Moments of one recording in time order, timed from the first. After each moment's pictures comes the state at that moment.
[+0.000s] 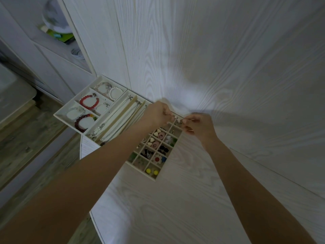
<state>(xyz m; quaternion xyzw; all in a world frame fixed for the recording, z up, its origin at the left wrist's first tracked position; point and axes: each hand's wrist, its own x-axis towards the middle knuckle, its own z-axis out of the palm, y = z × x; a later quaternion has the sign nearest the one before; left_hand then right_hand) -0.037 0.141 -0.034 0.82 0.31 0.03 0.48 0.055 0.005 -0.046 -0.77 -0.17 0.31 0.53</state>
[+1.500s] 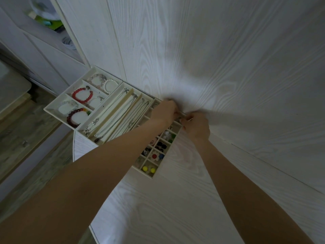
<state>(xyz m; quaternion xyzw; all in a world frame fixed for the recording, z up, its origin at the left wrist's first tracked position) 0.007 0.127 -0.085 0.91 0.29 -0.01 0.29 0.057 0.018 -0.084 -0.93 -0.17 0.19 0.27</state>
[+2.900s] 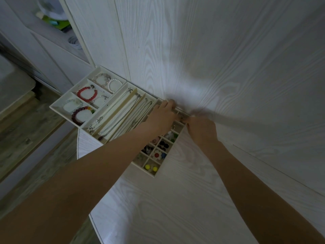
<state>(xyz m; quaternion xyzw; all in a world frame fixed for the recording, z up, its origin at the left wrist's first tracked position) -0.029 0.128 -0.079 0.98 0.13 -0.01 0.12 0.059 0.005 -0.074 -0.89 -0.46 0.03 -0.05</state>
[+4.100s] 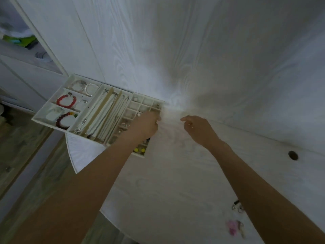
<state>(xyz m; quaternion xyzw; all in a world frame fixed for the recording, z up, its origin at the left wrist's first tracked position) -0.077 0.068 -0.033 0.93 0.18 -0.12 0.28 0.011 -0.103 -0.021 -0.91 -0.31 0.21 0.20</state>
